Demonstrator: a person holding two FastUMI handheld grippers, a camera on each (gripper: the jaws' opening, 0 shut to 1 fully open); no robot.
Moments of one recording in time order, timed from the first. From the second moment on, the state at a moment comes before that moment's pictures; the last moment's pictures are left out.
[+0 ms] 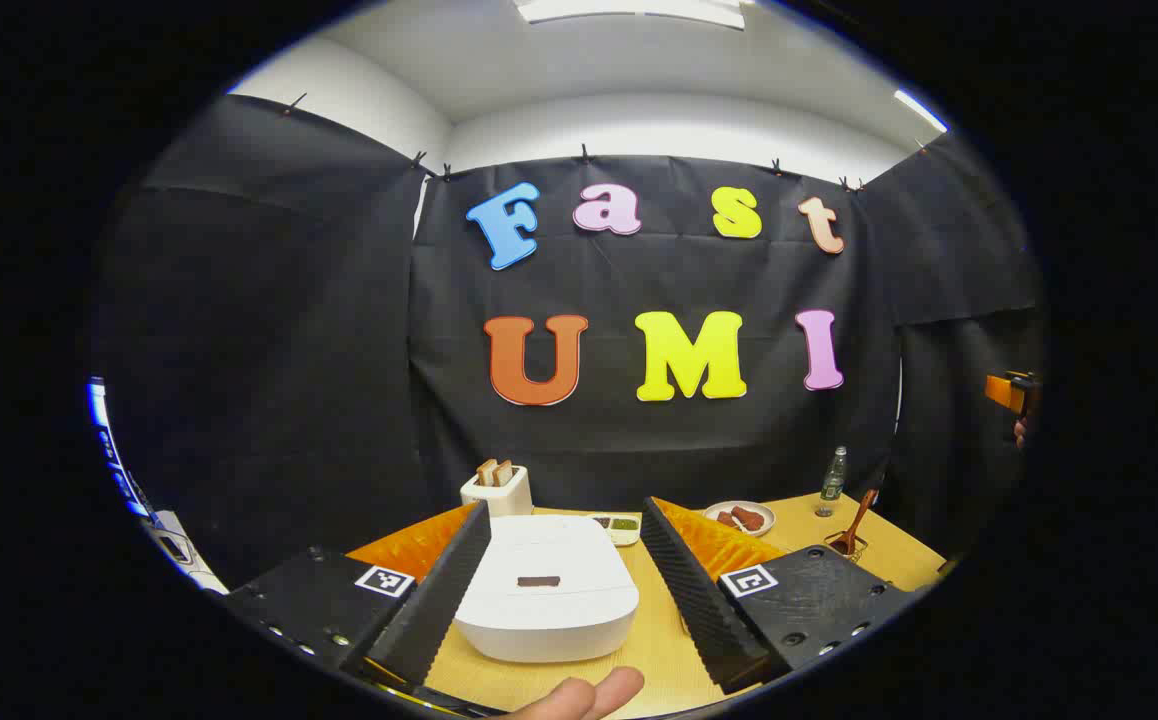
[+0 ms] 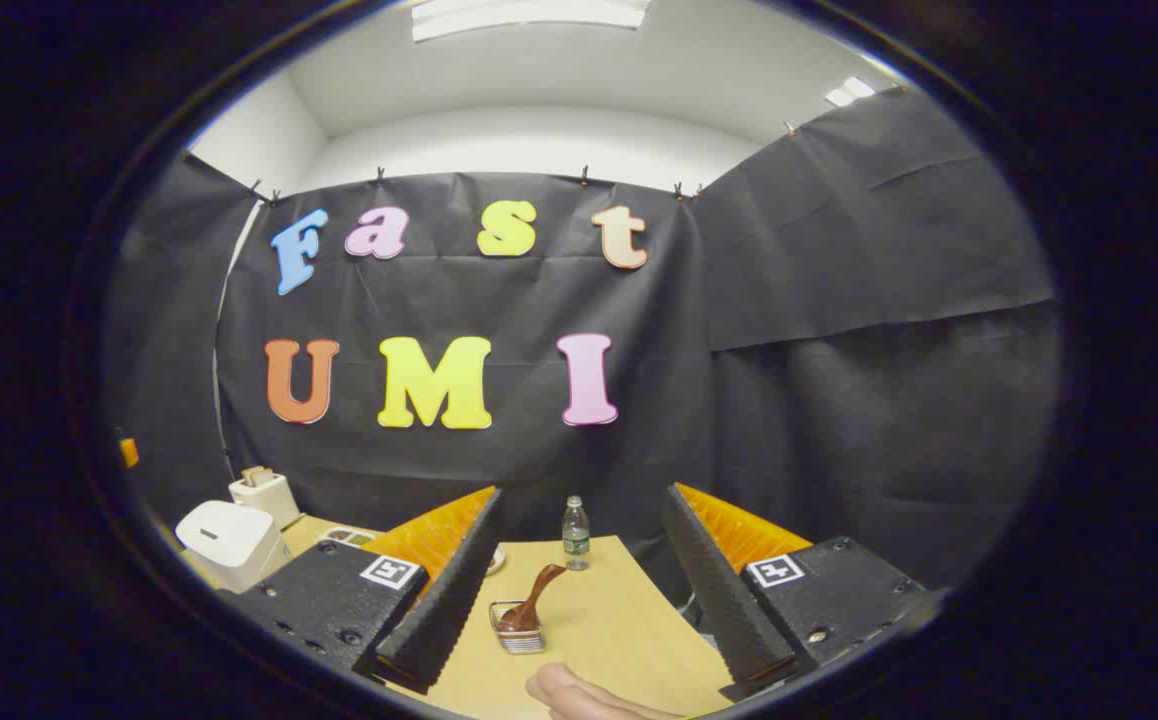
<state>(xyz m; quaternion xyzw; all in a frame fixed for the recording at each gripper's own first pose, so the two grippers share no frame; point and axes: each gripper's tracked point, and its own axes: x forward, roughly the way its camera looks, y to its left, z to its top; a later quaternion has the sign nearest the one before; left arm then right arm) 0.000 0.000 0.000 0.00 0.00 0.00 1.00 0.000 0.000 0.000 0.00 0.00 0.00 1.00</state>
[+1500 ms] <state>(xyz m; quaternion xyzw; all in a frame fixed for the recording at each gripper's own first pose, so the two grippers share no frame) 0.041 0.008 -0.029 0.00 0.05 -0.01 1.00 -0.023 0.017 0.002 -0.01 -0.02 0.04 1.00</state>
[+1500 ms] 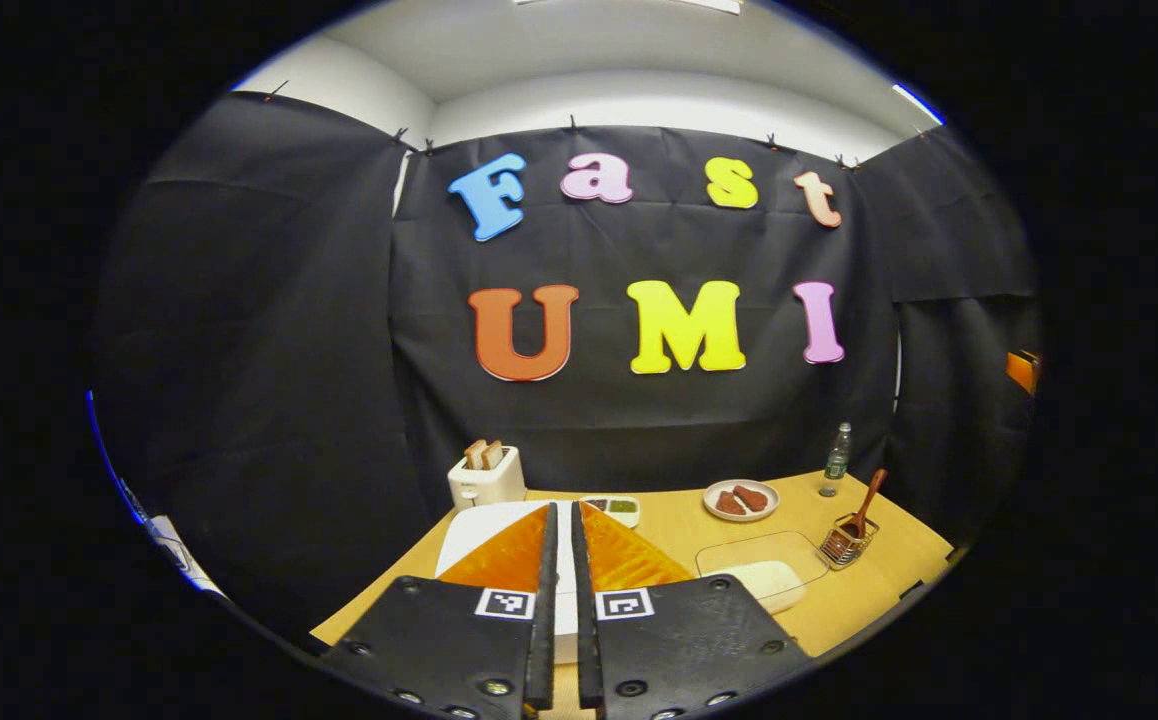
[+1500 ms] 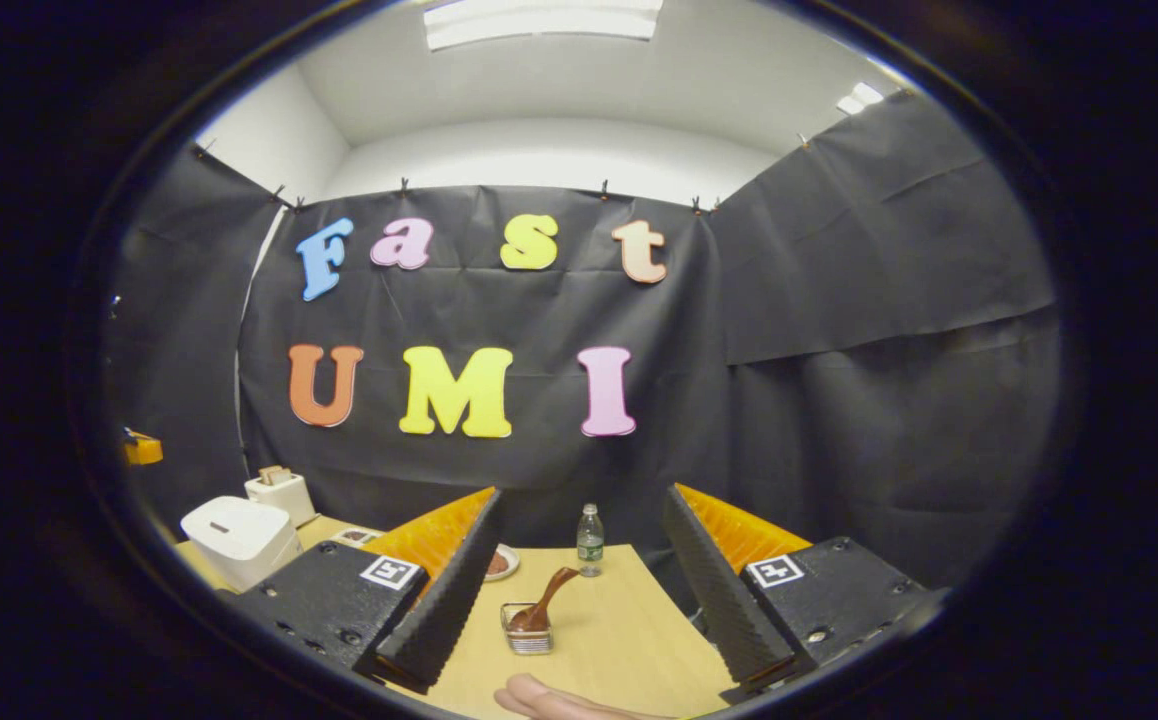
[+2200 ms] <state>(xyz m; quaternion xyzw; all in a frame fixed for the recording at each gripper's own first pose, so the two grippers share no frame) 0.091 0.029 -0.097 0.03 0.15 0.02 0.99 -0.005 0.010 -0.022 -0.02 0.00 0.04 1.00</state>
